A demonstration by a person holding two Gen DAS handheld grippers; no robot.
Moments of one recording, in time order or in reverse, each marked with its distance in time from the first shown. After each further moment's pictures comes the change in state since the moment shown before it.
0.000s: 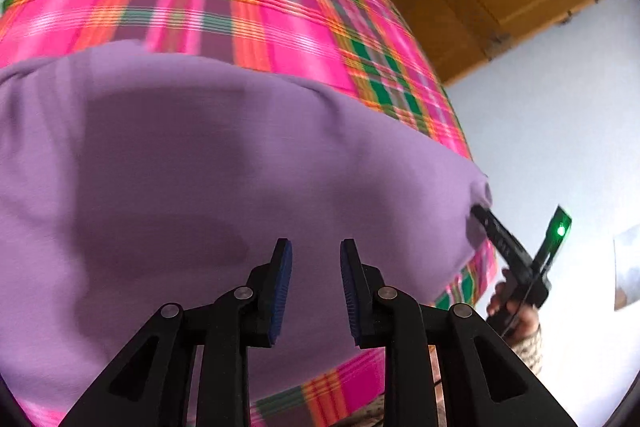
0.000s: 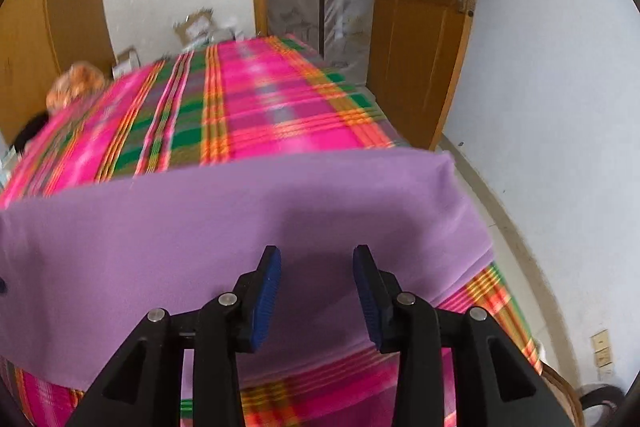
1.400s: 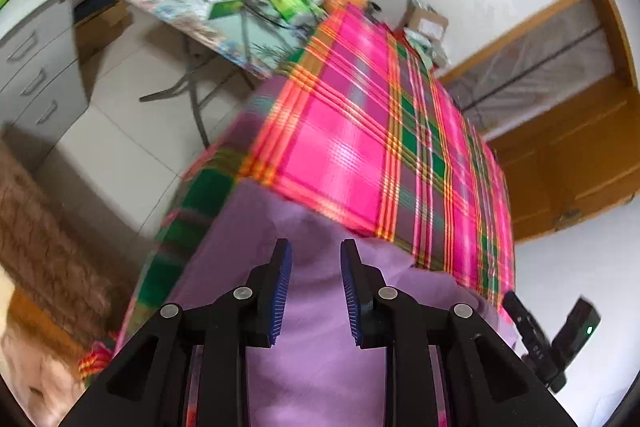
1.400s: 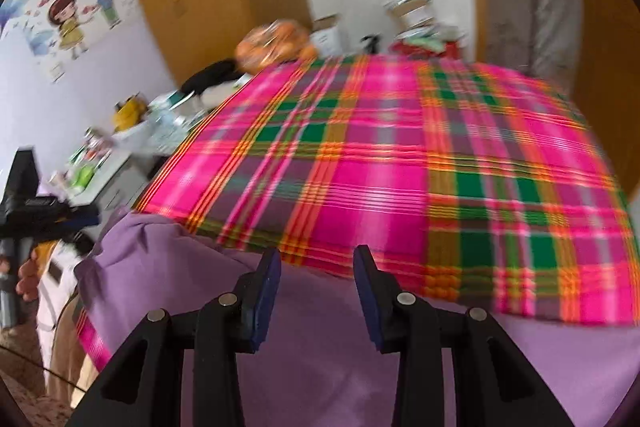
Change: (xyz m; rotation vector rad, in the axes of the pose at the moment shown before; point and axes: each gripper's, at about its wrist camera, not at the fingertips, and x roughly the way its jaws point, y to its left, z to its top) left arm -0.140 0.156 0.039 -0.381 -0.288 0.205; right arm 0.004 0.230 0.093 -0.359 0.102 0.614
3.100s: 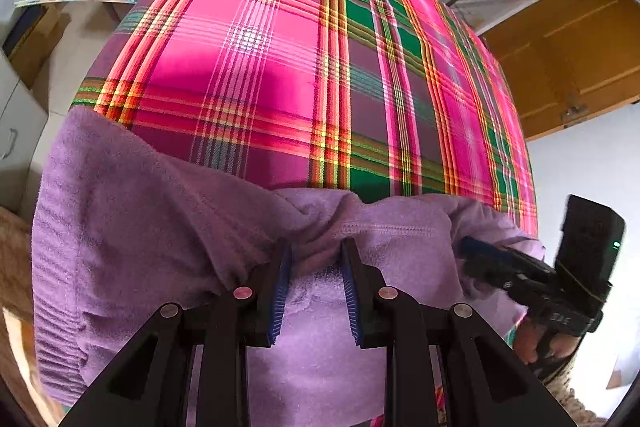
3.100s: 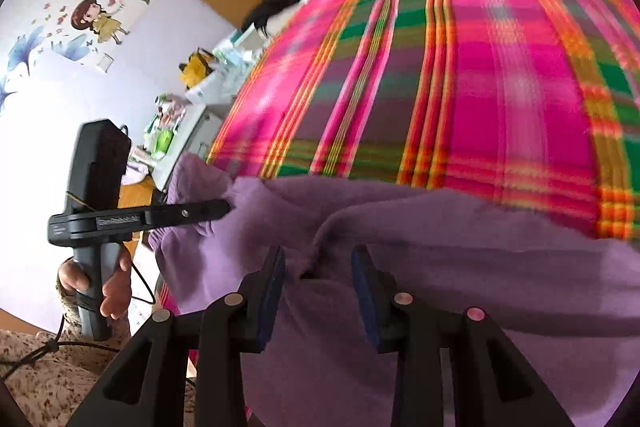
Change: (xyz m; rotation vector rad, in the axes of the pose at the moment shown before) left arm 0.067 -0.049 -0.049 0.198 0.261 0.008; right arm 0.062 0.027 -0.027 0.158 0.293 0.427
